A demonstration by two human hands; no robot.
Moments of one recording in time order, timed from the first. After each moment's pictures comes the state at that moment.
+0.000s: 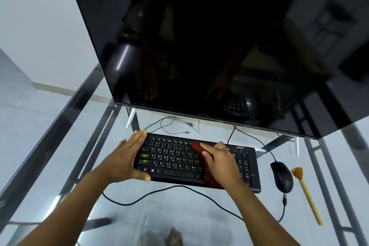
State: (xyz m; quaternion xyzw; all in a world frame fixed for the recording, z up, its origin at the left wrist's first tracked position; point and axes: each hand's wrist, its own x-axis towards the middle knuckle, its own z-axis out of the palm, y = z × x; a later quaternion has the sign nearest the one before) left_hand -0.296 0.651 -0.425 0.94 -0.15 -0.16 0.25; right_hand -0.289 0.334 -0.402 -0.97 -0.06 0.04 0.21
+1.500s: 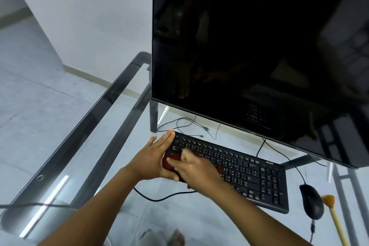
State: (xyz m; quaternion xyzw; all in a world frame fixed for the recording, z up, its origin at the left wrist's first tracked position) left_hand -0.302 0.659 -0.450 0.94 -0.15 -0.09 0.29; right_hand -0.300 0.466 -0.394 -0.91 -0.37 0.13 0.17
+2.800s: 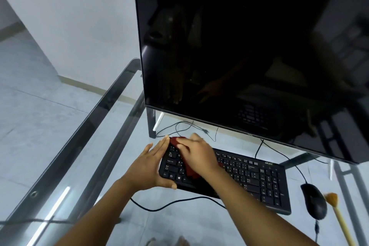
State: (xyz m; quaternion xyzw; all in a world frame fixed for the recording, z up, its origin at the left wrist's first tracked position) left_hand -0.307 0.656 -0.439 0.94 -0.14 -0.10 0.31; right_hand -0.248 0.474 -0.405 -0.96 -0.19 0.05 0.21
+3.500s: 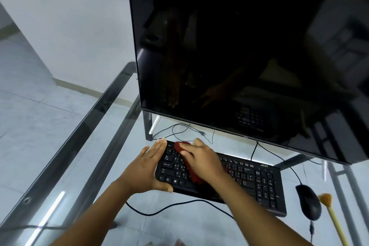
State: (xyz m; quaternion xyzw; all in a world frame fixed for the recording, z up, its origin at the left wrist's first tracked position) left_hand -0.302 0.658 -0.438 0.95 -0.15 -0.11 0.26; right_hand -0.249 0.449 -0.404 -0.96 -0.21 0.05 0.20
